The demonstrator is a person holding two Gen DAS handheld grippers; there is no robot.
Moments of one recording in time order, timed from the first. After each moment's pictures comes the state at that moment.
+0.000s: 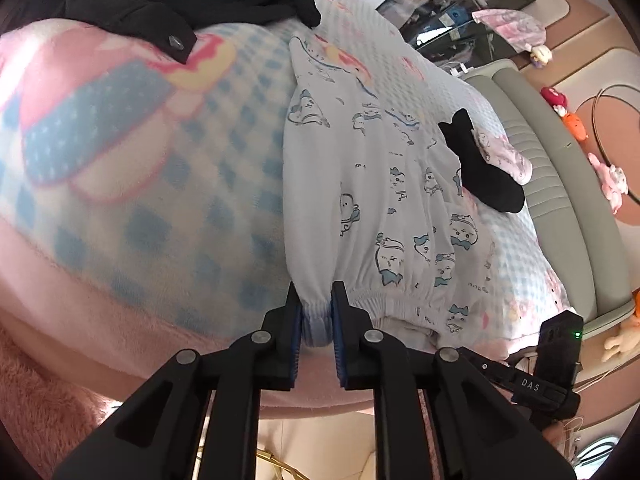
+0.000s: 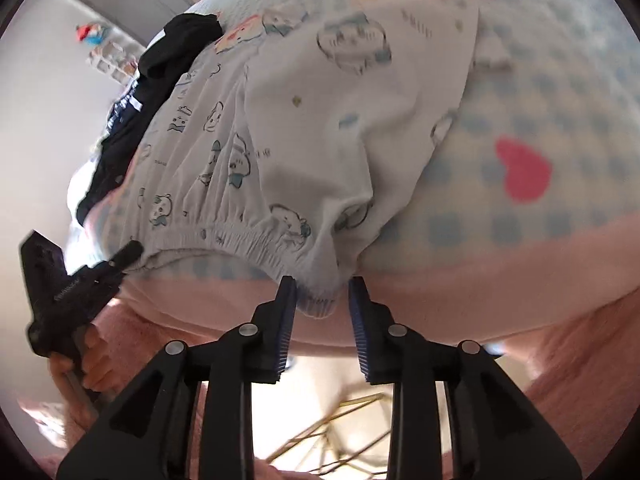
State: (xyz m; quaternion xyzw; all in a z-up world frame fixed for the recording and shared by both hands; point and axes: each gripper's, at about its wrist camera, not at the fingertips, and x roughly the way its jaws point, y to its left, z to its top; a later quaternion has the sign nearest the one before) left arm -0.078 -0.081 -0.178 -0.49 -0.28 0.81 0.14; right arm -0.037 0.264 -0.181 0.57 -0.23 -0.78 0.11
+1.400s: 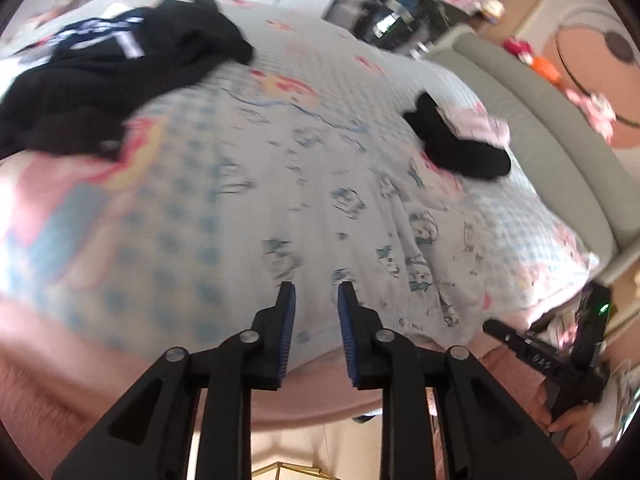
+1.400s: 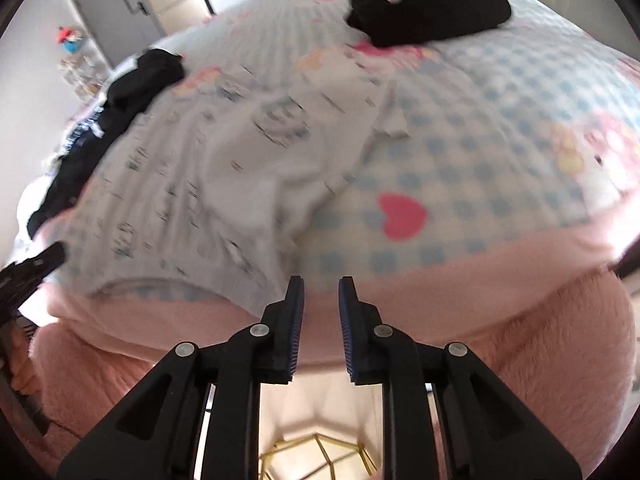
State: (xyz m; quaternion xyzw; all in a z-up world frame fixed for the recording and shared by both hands) left arm -0.087 -0.034 -0.136 -0.47 -0.14 0.85 0.17; right arm -0.028 0.264 -0.128 0.49 -0.12 -0.86 0.01
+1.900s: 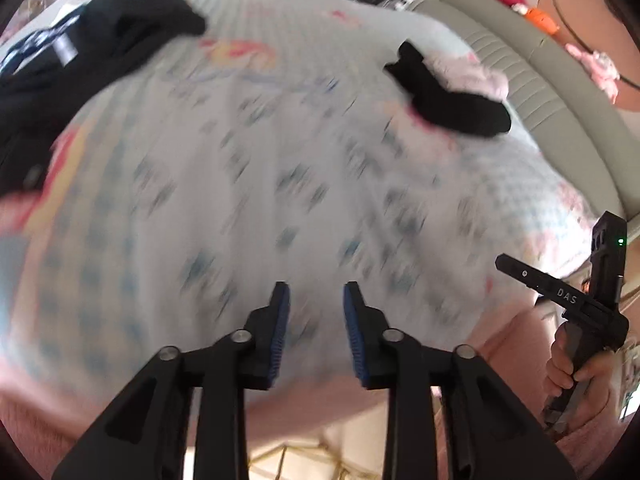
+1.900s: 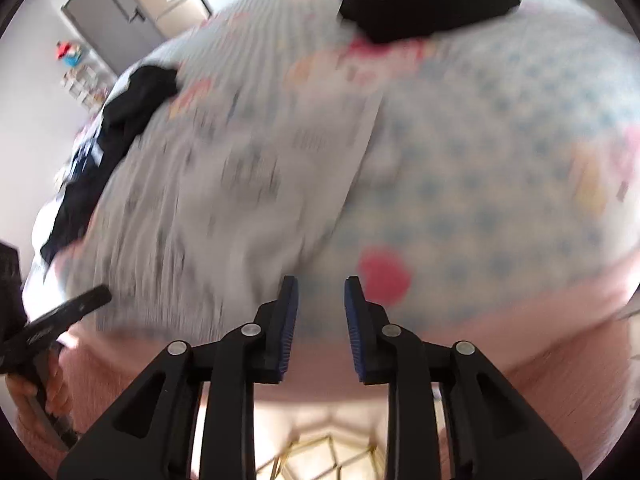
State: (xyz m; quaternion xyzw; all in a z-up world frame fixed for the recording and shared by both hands) left arm -0.146 0.018 -0.121 -0.51 -0.11 0.83 0.20; right arm -0.081 0.317 -0.115 0.49 -0.16 -0.86 0.00
